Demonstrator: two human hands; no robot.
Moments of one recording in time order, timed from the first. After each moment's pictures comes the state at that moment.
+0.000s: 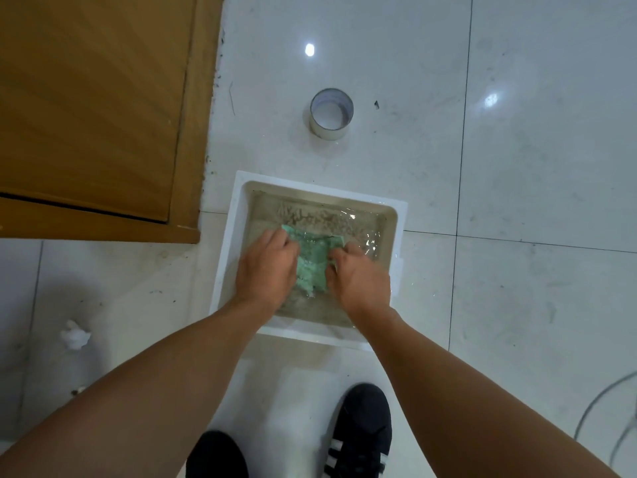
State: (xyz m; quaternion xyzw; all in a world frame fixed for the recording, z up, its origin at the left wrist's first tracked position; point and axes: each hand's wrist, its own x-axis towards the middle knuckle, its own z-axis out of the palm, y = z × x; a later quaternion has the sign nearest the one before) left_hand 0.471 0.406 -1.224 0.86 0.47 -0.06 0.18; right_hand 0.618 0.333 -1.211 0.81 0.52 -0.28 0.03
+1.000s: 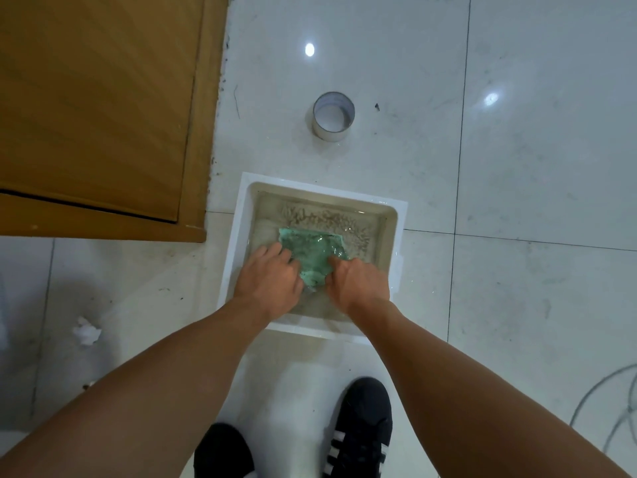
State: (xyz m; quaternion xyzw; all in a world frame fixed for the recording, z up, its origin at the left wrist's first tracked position) left_hand 0.458 0.401 -1.212 0.91 0.34 -0.20 0.12; right_hand 0.613 0.335 -1.202 0.77 0.54 -0.31 0.13
